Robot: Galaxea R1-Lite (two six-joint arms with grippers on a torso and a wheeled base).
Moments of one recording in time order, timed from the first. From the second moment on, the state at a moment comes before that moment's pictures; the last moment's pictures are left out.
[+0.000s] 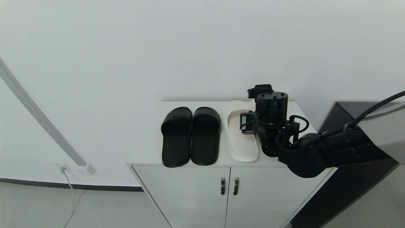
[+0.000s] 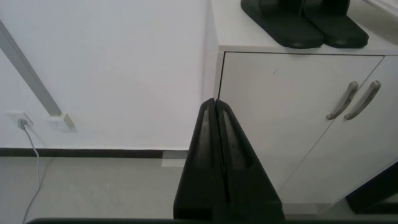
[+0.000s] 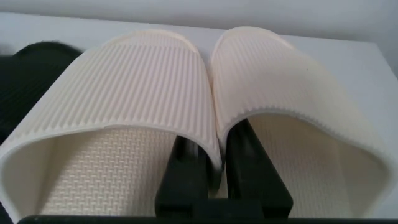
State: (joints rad) left arm 0.00 0.00 0.00 0.00 0.01 -0.02; right arm 0.70 2.05 -1.26 -0.70 -0.67 0.06
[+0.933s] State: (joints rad) left arm 0.00 0.00 0.00 0.00 0.00 -0.01; right arm 0.85 1.61 -0.74 -0.69 -0.10 0.02
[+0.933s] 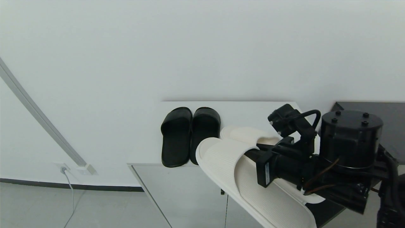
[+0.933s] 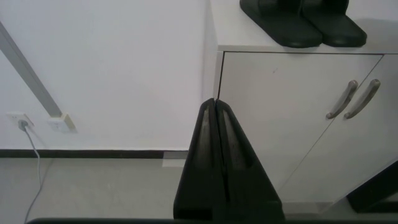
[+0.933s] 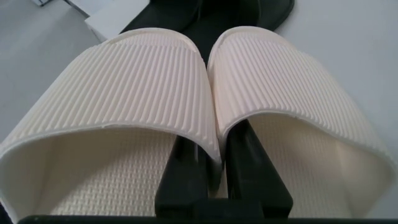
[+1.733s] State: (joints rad) left arm 0.00 0.00 0.00 0.00 0.00 -0.01; right arm 0.87 1.54 -0.69 -0.69 -0.08 0.02
